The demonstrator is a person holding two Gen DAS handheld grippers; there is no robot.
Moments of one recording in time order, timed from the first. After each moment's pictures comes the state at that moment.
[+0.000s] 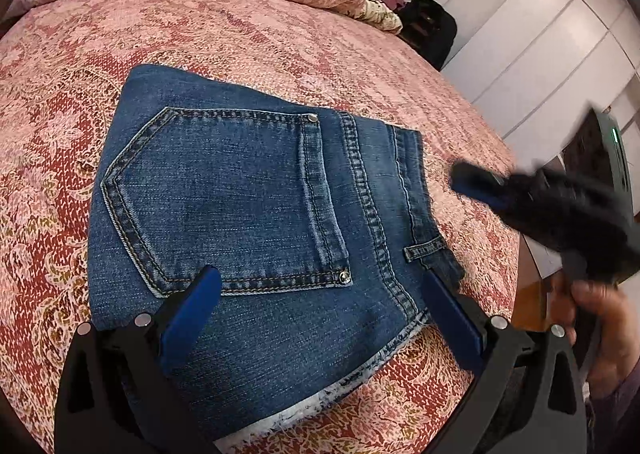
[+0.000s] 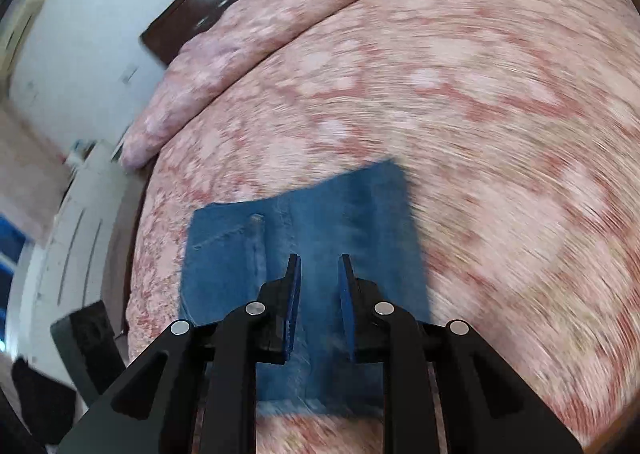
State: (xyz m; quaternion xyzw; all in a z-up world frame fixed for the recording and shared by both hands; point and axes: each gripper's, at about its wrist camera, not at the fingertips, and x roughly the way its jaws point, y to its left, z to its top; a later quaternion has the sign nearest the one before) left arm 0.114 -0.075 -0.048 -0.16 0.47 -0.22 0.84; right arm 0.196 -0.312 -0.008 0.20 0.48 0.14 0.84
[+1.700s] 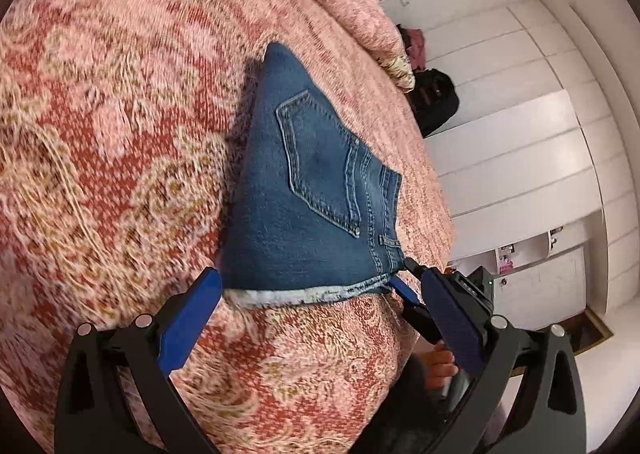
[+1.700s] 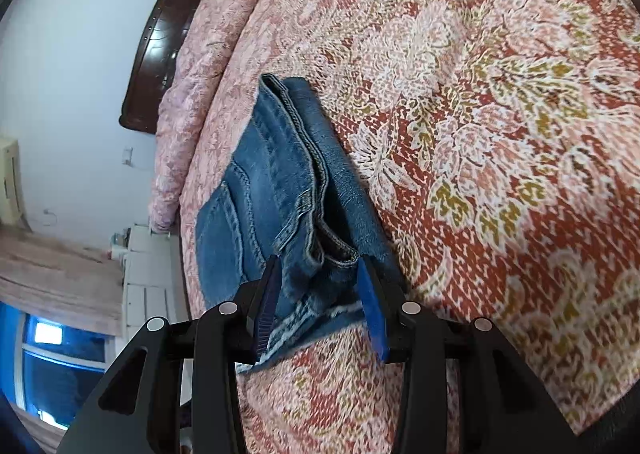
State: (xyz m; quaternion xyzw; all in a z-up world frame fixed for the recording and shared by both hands) left arm 0.037 0.039 -0.066 -0.40 0.46 -0.22 0.77; right arm 0.110 -0.377 -0.077 0.44 0.49 0.10 0.75
